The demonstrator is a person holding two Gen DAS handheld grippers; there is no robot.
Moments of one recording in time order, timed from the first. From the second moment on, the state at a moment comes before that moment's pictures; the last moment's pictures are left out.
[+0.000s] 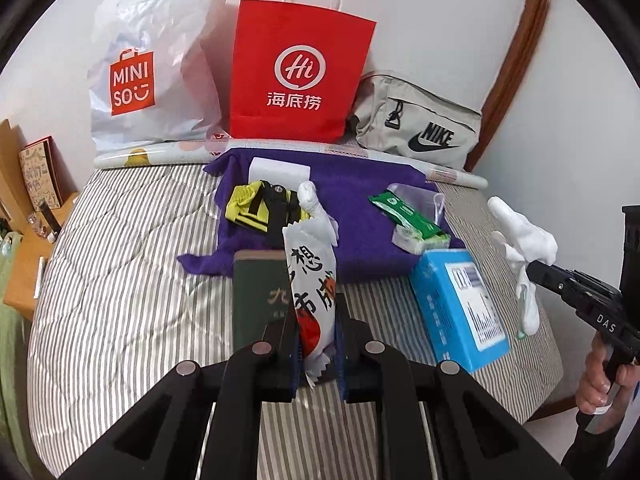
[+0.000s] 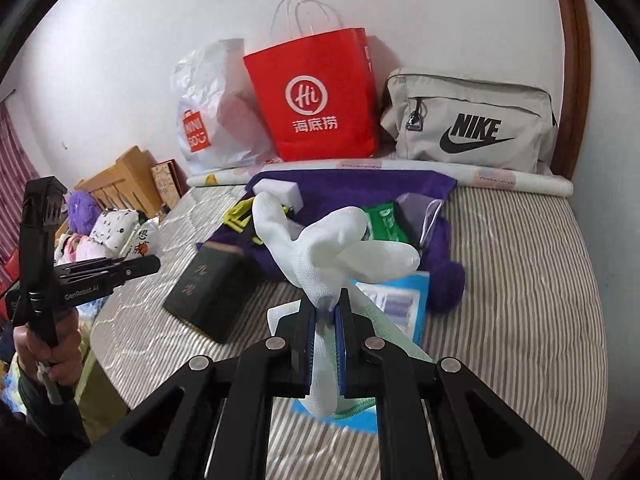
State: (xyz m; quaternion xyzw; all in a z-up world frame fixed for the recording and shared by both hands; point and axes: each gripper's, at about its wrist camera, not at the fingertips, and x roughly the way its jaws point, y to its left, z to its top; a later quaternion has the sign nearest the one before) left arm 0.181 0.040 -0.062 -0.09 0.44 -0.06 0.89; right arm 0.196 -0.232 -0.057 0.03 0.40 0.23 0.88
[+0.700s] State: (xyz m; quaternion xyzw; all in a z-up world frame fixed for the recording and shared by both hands) left arm 0.308 0.054 -0.095 -0.10 0.47 -0.06 0.87; right arm 0.330 -0.200 -0.098 0.02 0.44 0.23 0.87
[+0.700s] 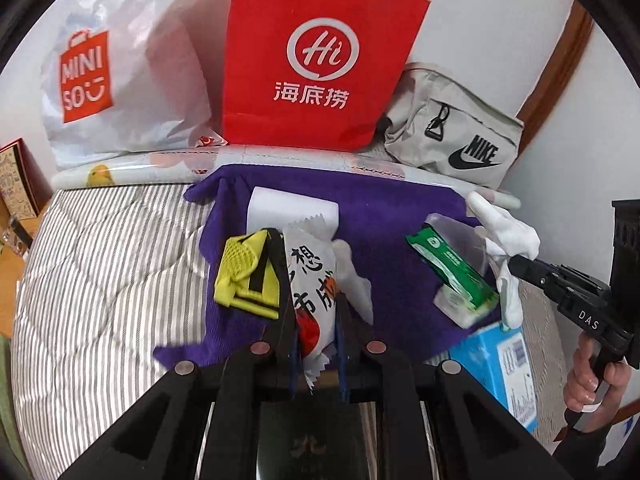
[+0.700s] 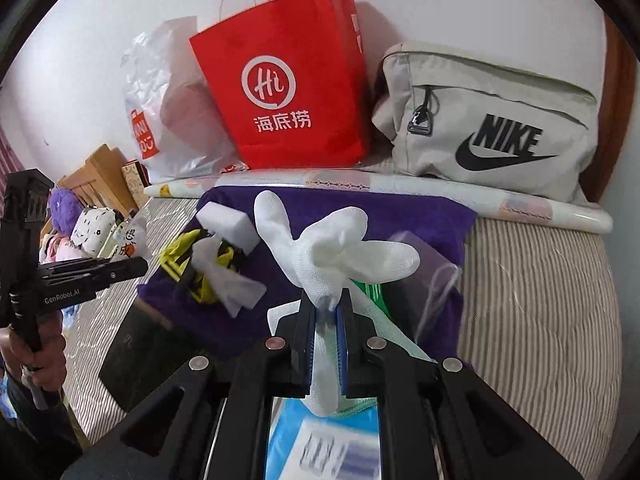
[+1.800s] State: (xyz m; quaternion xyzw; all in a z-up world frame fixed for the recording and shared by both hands) left arm 0.361 0.048 -0.129 -0.08 0.51 -0.07 0.85; right arm 0.372 -0.180 -0.131 0.02 0.48 0.23 0.85
